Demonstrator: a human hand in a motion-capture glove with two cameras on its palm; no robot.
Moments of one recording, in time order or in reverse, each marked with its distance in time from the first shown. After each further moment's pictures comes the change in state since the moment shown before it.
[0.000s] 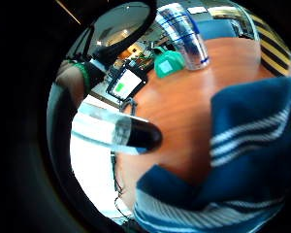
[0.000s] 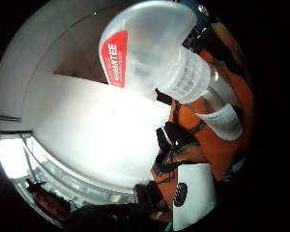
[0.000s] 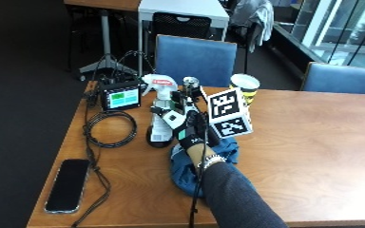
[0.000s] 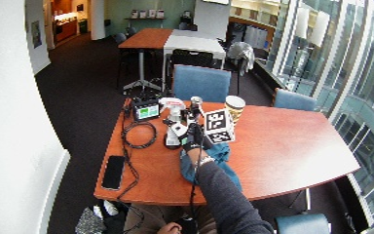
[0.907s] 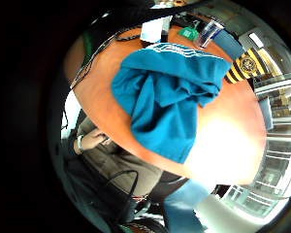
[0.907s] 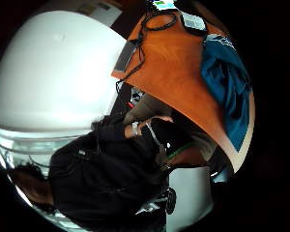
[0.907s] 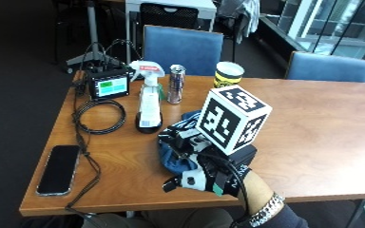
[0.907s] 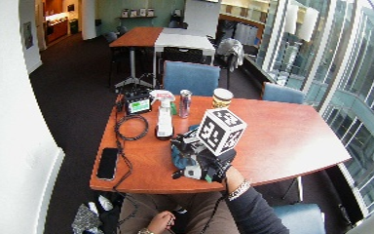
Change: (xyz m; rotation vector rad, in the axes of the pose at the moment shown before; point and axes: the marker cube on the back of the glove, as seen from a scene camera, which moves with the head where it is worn) arm -0.048 0.130 -0.064 -0.562 0.655 -0.442
